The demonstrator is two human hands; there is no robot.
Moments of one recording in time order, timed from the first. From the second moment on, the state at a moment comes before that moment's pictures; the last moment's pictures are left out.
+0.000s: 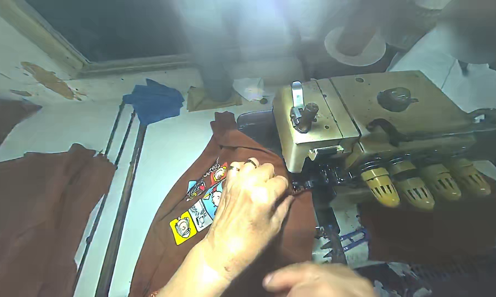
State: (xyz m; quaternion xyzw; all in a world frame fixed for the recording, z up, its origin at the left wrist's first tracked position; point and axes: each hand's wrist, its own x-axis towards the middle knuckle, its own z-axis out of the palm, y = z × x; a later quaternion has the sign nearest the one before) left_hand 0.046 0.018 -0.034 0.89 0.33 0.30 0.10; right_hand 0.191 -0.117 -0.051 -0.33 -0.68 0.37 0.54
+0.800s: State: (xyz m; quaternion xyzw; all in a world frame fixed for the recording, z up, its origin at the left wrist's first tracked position) left_hand 0.036 0.029 -0.039 0.88 0.28 0.29 0.24; right_hand 0.191 -0.128 -0.106 -0.55 -0.51 0.35 0.57
